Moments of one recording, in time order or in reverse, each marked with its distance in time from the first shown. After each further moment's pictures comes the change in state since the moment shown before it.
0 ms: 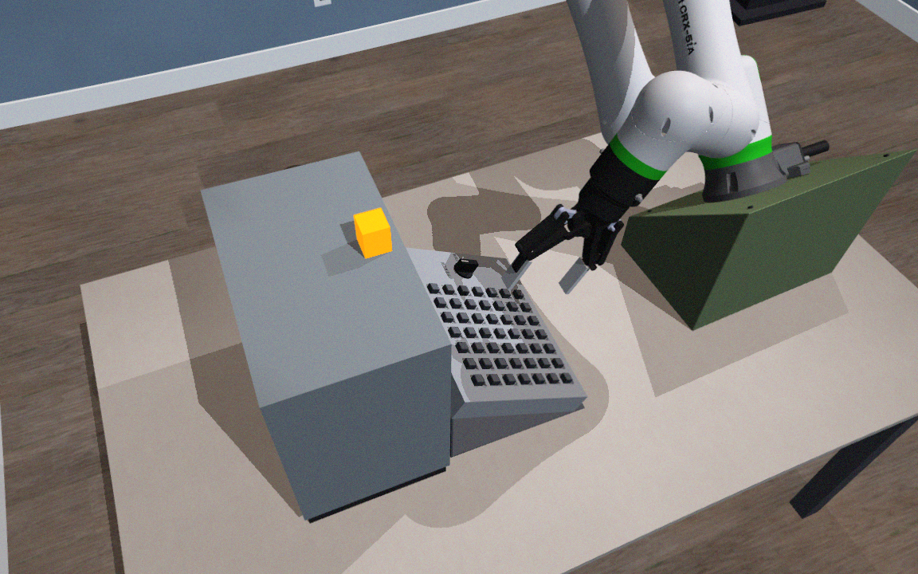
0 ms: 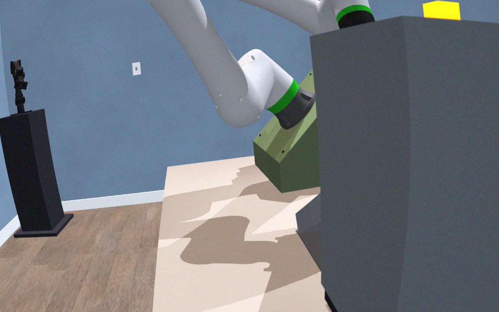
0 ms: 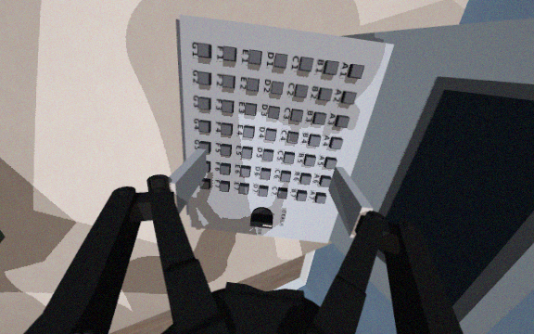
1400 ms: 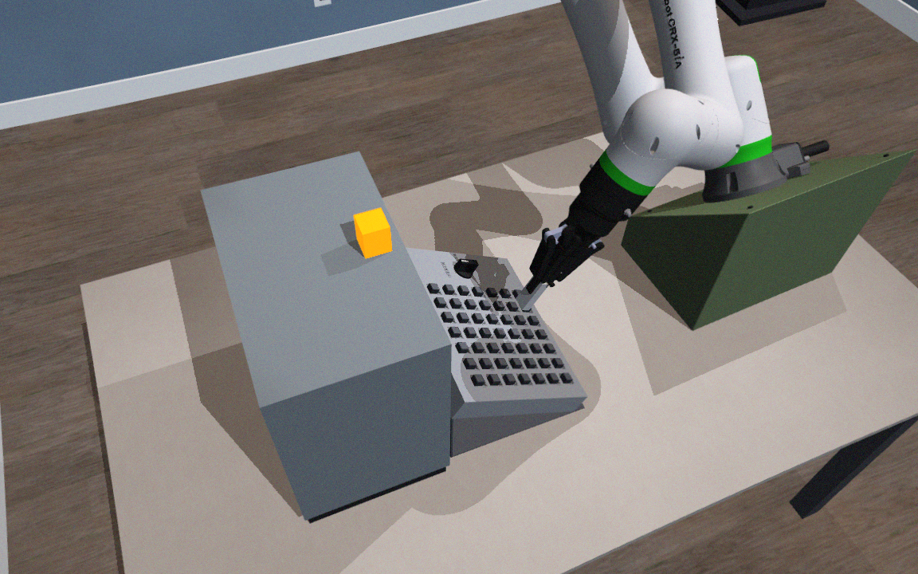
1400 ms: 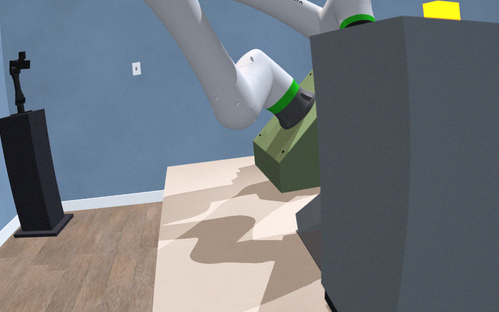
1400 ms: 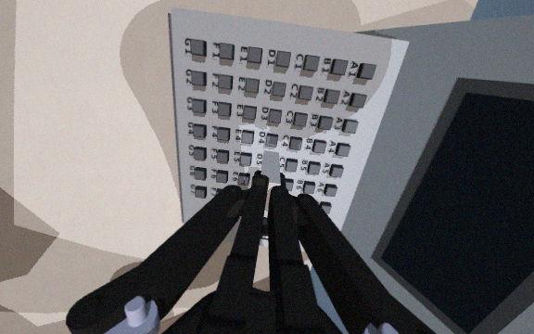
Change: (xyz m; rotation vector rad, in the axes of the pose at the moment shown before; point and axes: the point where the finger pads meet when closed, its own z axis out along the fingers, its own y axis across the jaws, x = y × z) arm 0.000 -0.001 0.028 0.003 -0.004 -0.003
